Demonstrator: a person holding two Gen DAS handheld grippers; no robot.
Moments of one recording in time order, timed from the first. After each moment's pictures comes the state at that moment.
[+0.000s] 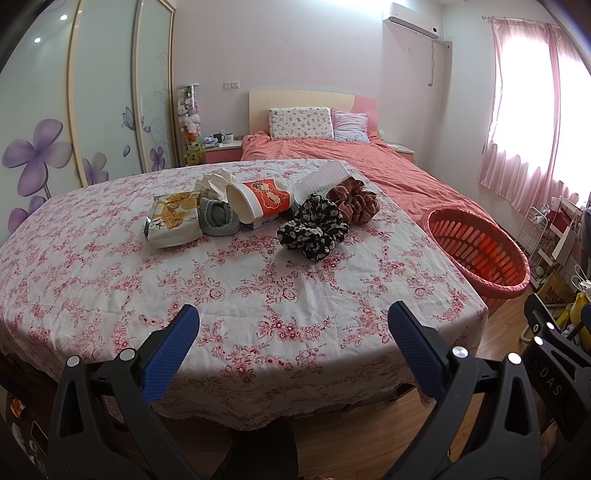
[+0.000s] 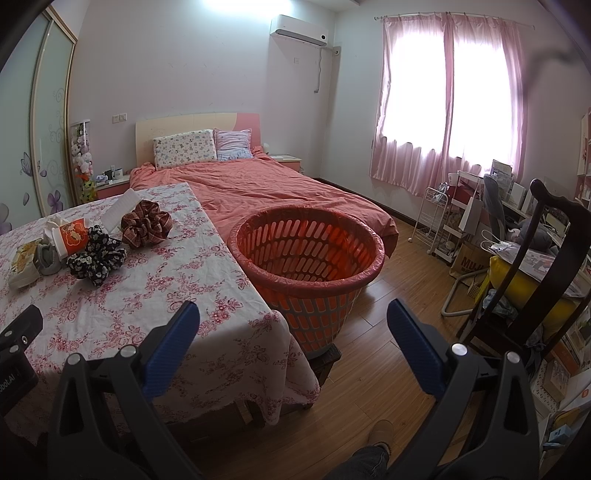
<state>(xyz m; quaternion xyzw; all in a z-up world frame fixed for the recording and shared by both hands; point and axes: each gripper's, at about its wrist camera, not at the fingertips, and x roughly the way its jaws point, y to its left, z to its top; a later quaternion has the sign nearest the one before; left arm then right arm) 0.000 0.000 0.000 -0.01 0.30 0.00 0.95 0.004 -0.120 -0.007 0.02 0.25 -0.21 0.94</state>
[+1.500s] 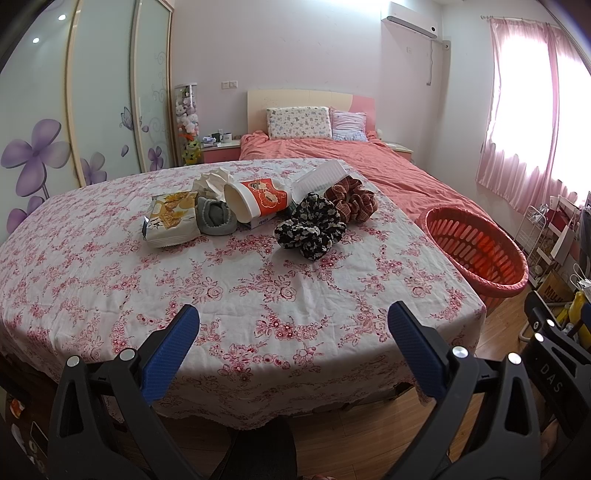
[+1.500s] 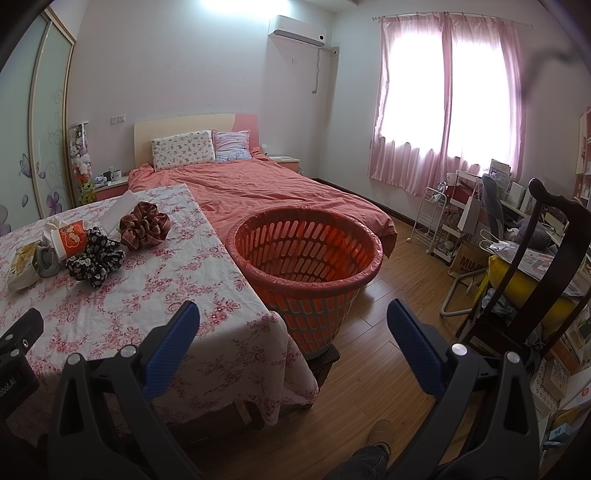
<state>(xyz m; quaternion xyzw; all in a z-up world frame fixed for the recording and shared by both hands) 0.000 0.000 0.000 -0.01 0.30 0.00 0.95 0.002 -0.123 -0.006 0.02 0.25 -0.21 0.94</state>
